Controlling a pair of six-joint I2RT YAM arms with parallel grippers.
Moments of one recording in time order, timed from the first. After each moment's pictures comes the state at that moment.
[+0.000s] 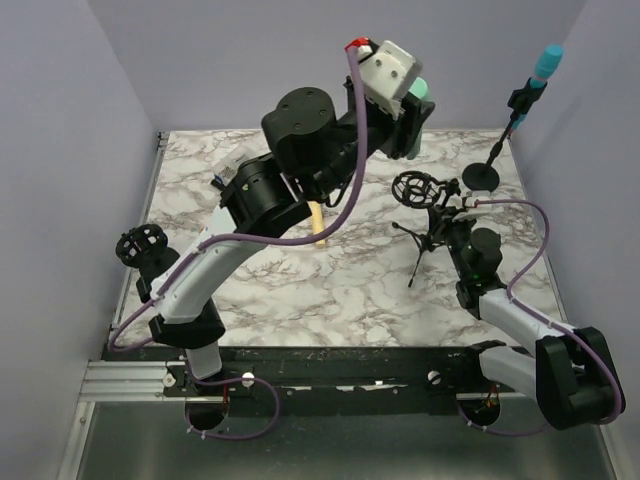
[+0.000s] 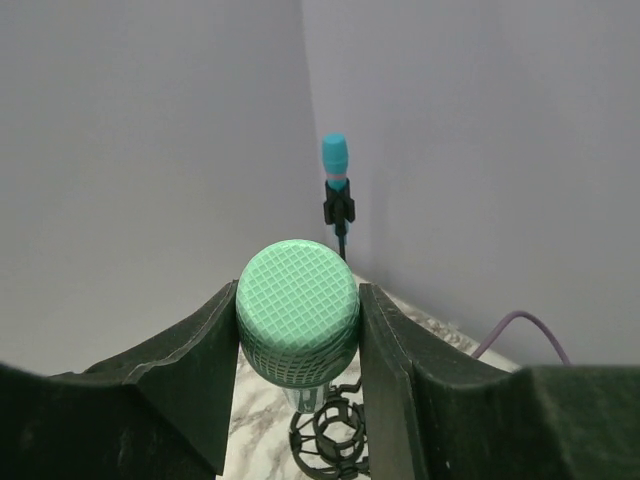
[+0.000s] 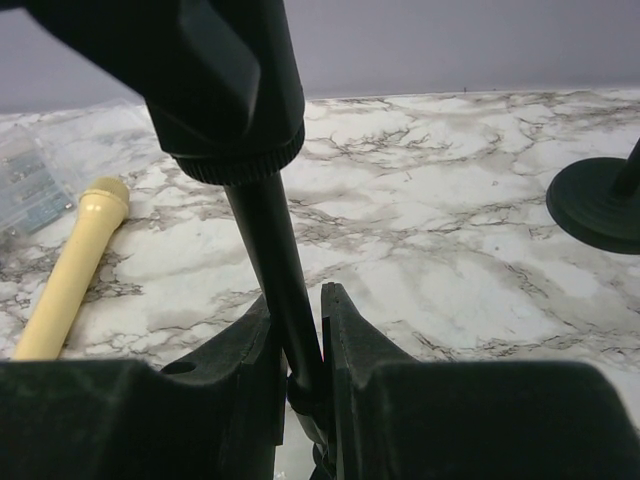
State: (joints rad) left arm -1.09 1.79 2.51 -0.51 -0.25 0.11; right arm 0.21 1.11 0.33 0.79 0.04 0.14
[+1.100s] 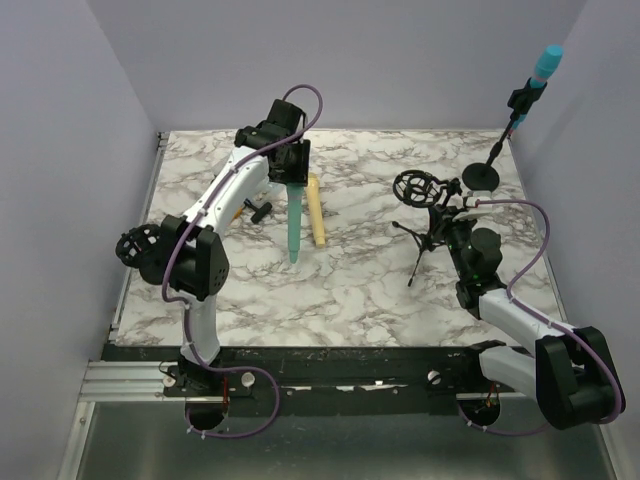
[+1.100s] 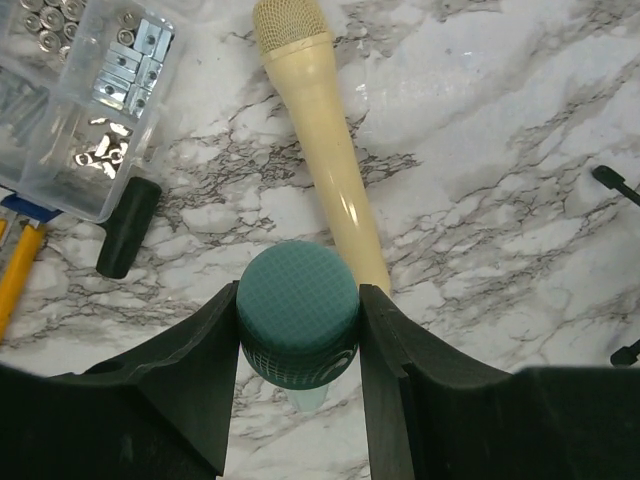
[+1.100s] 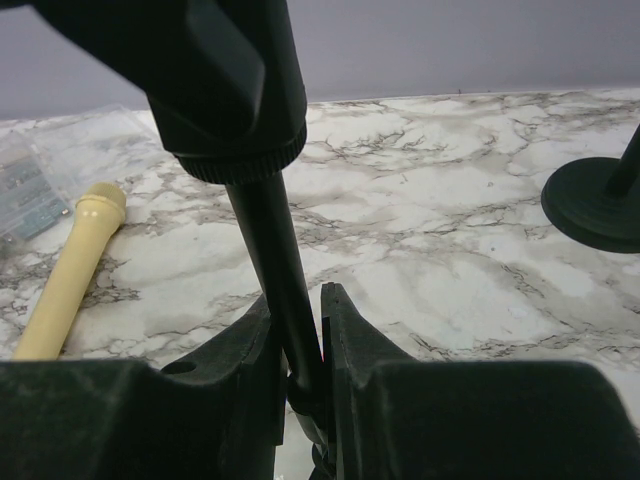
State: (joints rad) left arm -0.41 1.94 1.96 -0.92 0.01 -0.29; right arm 0.21 1.11 0.33 0.80 0.06 0.14
